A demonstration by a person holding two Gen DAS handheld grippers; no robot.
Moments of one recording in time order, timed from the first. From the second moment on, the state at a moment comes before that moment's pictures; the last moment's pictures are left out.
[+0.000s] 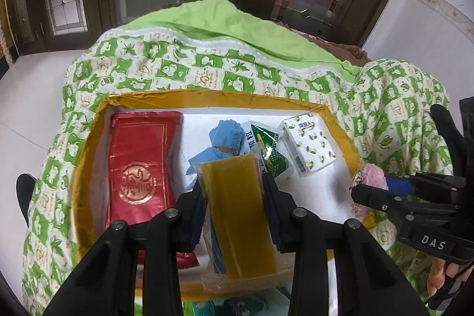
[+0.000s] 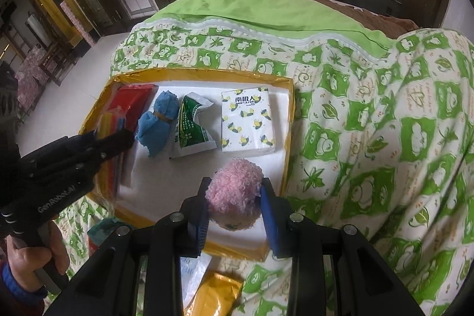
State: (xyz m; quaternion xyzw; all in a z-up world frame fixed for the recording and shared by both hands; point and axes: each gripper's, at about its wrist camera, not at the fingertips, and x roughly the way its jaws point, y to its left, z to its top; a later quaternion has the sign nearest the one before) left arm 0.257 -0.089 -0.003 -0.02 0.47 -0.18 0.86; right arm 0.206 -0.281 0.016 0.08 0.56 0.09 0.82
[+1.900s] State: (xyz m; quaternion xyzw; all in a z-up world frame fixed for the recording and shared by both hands) left arm 0.246 -0.073 -0.005 -0.03 0.46 -0.15 0.87; right arm 0.192 -0.246 -0.004 0.03 0.56 0.10 0.82
